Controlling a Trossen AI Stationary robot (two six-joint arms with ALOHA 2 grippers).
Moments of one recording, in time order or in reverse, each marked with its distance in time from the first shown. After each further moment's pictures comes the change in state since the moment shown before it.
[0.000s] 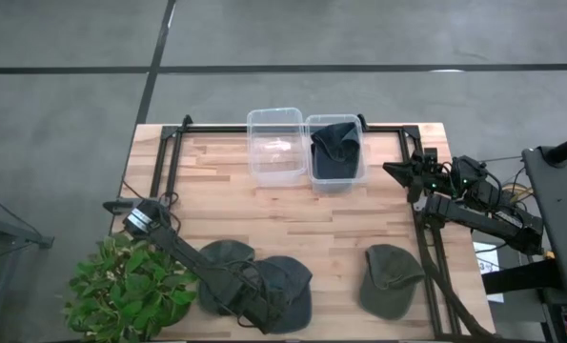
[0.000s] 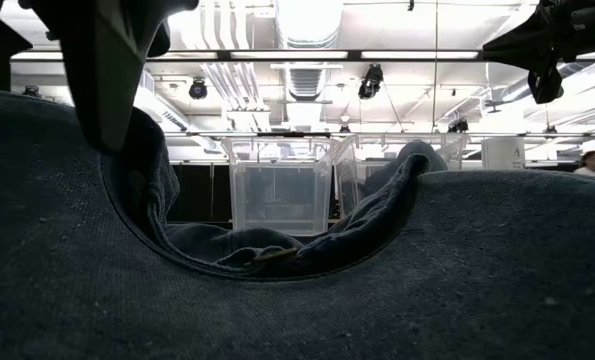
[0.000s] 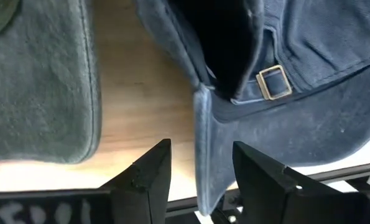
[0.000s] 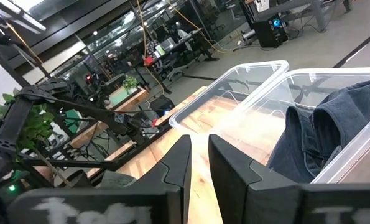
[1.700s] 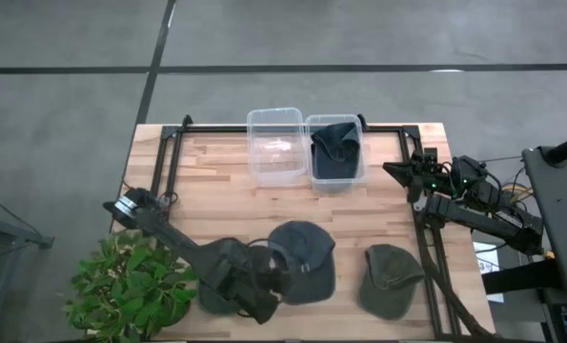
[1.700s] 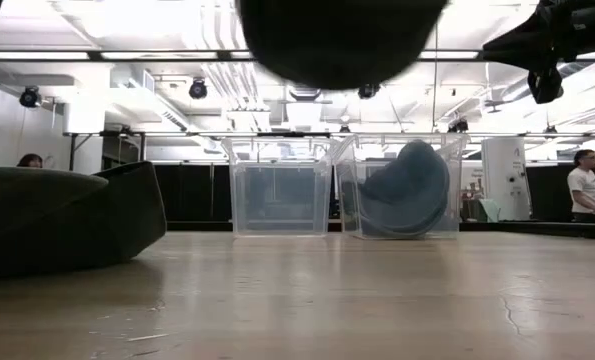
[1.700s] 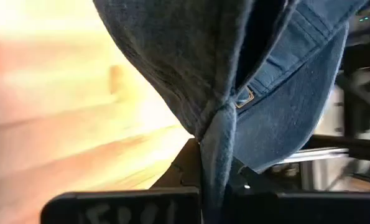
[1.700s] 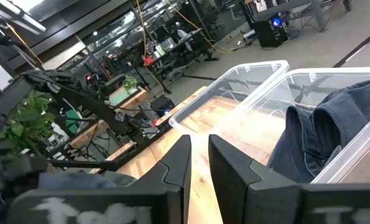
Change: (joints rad) left arm 0.040 -0.143 0.090 0.014 -0.472 0.290; right arm 0.000 0.000 0.000 0.000 0.000 0.004
